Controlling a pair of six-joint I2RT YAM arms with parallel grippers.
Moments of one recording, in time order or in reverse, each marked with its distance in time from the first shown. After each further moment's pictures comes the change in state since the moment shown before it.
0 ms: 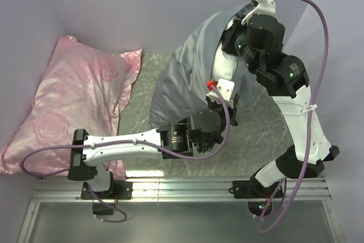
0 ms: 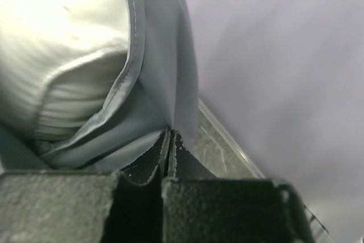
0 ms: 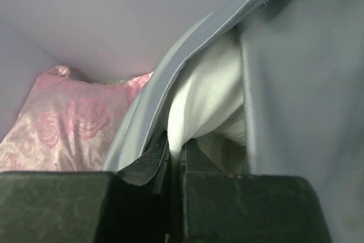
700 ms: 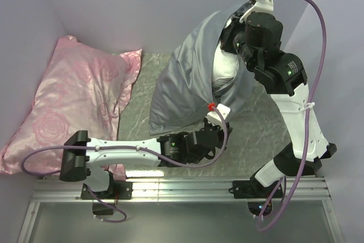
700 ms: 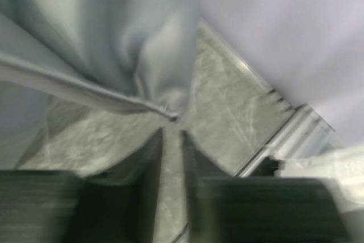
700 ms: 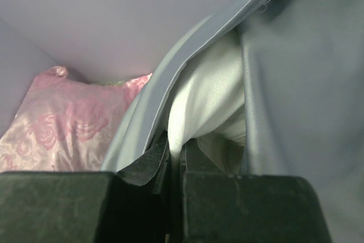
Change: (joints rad) left arm 0.006 -0.059 -0.359 -0.047 0.234 -0.211; right arm 0.006 0.032 0.047 -0.011 0.013 -0.018
